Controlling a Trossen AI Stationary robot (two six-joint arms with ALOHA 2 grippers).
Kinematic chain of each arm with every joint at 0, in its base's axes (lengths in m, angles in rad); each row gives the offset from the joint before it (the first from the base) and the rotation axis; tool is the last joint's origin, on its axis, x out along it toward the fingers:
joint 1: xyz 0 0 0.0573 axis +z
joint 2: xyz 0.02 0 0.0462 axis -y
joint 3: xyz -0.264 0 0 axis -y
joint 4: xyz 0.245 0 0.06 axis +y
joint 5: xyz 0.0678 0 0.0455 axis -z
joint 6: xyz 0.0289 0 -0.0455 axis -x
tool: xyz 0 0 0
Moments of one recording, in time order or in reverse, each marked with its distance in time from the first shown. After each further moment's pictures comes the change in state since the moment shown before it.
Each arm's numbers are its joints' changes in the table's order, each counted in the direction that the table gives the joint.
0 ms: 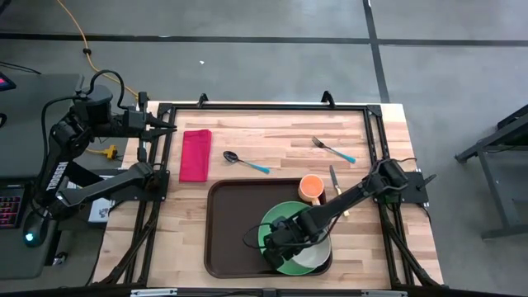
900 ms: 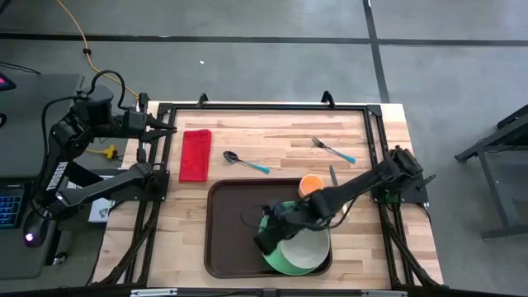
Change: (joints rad) left arm 0.000 0.000 0.000 0.018 0.015 0.000; right arm -0.042 0.158 -0.001 -0.185 0.280 0.191
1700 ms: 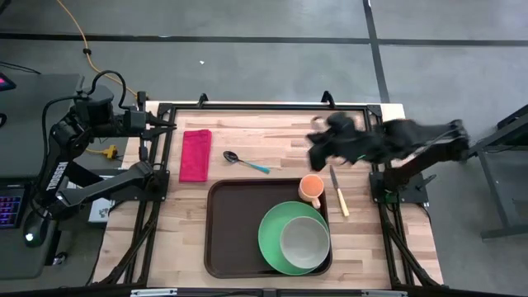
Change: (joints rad) left arm 0.000 0.000 0.000 0.005 -0.079 -0.027; right arm -0.207 0.541 0.001 0.376 0.573 0.445
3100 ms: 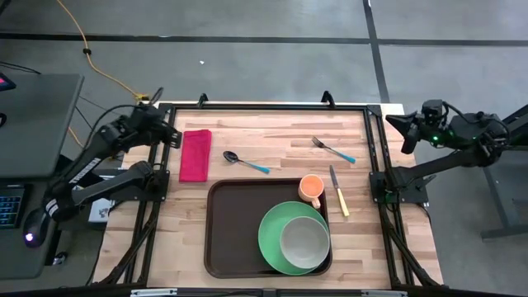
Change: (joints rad) left arm 0.000 0.019 -0.464 0.044 -0.694 0.959; right arm -0.017 0.867 -0.485 0.110 0.077 0.227
